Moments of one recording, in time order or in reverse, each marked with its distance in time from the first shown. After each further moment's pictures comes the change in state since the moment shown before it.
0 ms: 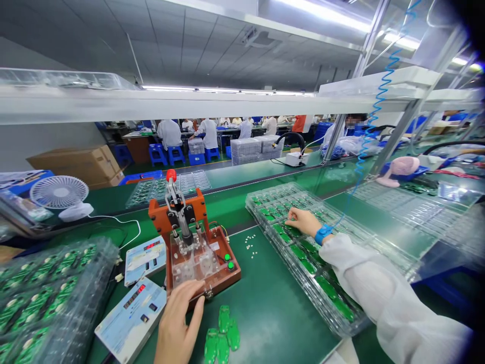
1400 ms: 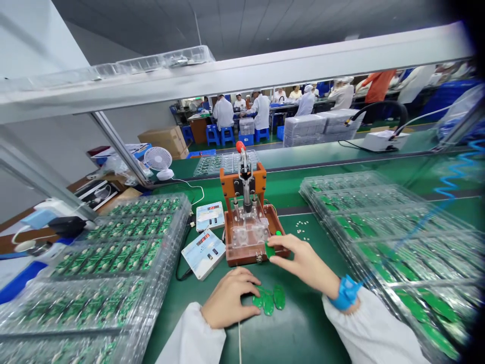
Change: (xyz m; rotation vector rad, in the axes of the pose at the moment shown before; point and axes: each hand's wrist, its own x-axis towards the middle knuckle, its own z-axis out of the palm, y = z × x) left_hand -0.033 0.009 -0.023 -0.336 -0.665 -0.227; right_hand -0.124 -0.184 0.086 0.534 -0.264 -0.570
